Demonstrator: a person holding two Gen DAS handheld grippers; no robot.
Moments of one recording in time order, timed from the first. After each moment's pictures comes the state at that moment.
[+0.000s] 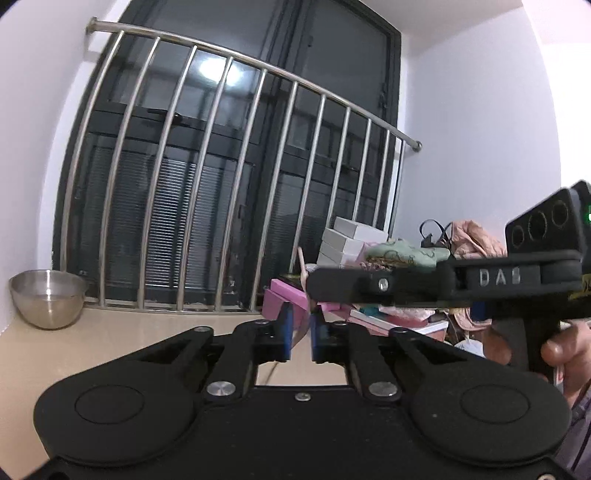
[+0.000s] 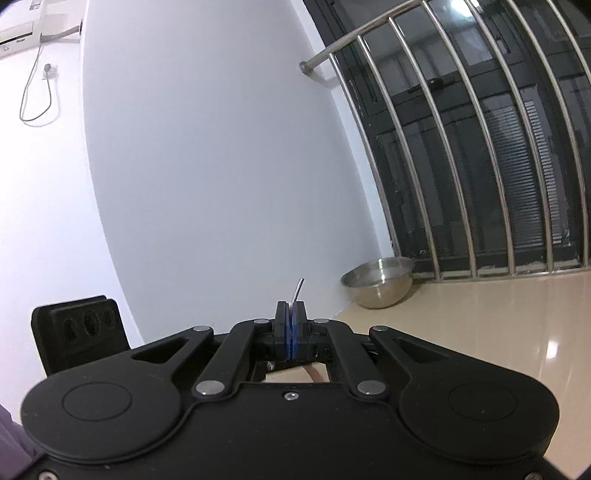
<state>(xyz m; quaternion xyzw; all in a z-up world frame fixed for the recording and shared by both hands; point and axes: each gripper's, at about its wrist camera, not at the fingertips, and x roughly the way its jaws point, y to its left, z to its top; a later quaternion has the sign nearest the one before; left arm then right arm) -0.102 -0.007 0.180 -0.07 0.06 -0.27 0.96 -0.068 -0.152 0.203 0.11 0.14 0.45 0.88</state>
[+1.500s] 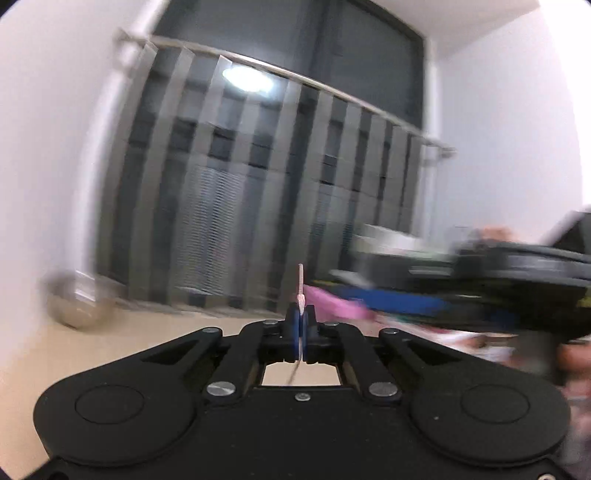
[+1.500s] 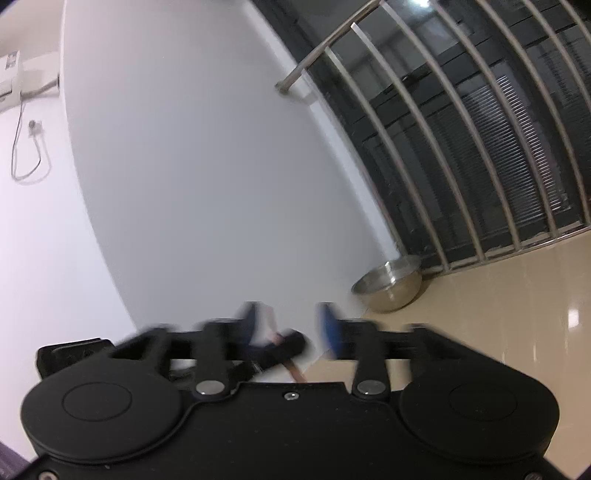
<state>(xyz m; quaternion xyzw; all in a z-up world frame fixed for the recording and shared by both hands) -0.115 0.021 0.189 -0.03 0.03 -0.13 0.99 -0.065 -0.176 0.186 0.21 0.12 0.43 0.87</state>
